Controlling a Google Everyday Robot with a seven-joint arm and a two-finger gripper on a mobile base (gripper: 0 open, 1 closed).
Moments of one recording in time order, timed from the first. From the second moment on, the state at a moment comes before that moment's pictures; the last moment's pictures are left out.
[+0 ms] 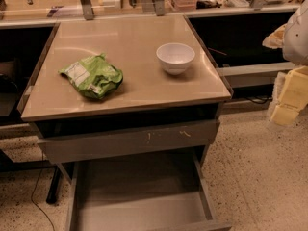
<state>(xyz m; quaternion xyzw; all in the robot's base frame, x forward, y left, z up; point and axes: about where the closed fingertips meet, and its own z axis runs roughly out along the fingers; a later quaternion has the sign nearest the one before) 0.438 -0.217 0.976 -0.60 0.78 -0.03 0.16</state>
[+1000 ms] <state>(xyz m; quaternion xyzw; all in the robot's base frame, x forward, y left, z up) 0.491 -0.143 0.993 -0.66 0.73 -0.01 0.17</state>
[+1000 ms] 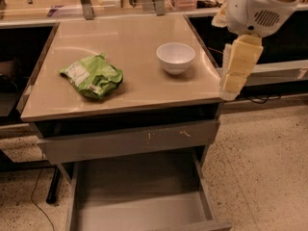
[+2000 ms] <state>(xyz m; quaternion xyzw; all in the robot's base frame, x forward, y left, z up) 0.490 -0.063 0.993 -0.68 0.70 0.03 0.20</state>
